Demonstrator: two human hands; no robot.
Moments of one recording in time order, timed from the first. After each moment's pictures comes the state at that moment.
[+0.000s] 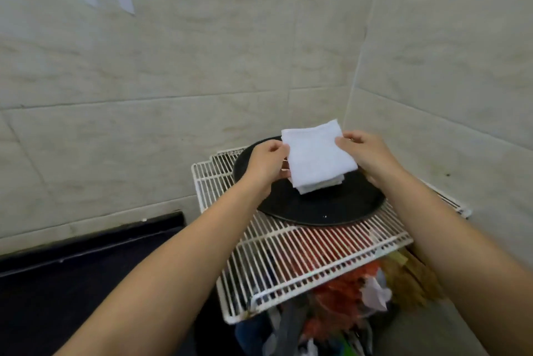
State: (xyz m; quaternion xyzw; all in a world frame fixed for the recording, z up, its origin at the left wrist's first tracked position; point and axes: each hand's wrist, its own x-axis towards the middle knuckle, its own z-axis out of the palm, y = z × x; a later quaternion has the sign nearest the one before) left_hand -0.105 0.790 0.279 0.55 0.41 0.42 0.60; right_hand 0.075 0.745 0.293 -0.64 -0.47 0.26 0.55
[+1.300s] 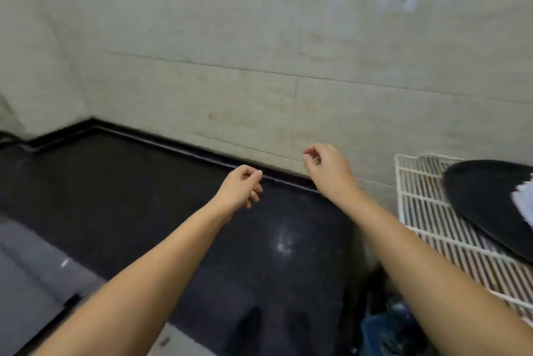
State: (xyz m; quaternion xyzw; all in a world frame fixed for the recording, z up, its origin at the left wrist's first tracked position) left_hand -0.453 0.602 0.217 0.40 0.70 0.50 0.31; right_hand -0.296 0.707 0.244 -0.39 -0.84 0.19 0.33
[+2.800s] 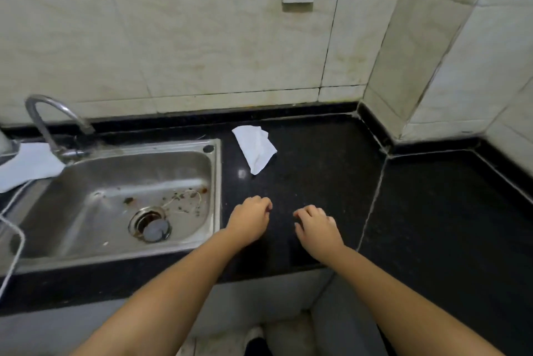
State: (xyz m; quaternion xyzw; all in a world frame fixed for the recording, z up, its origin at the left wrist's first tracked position) left_hand -1.379 0.172 0.042 0.13 0.97 0.17 0.07; right_hand -1.343 0.343 0.028 0.05 -0.99 0.12 -0.06
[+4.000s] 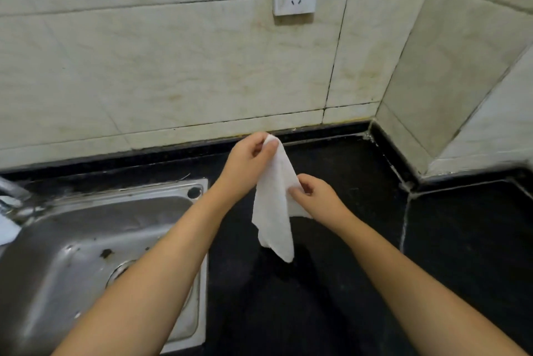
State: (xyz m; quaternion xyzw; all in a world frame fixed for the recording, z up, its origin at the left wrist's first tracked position) left_hand -1.557 0.199 0.175 0.16 0.83 0.53 -0.05; right_hand -1.529 0.363 0.112 0.03 -0.86 0.51 -0.07
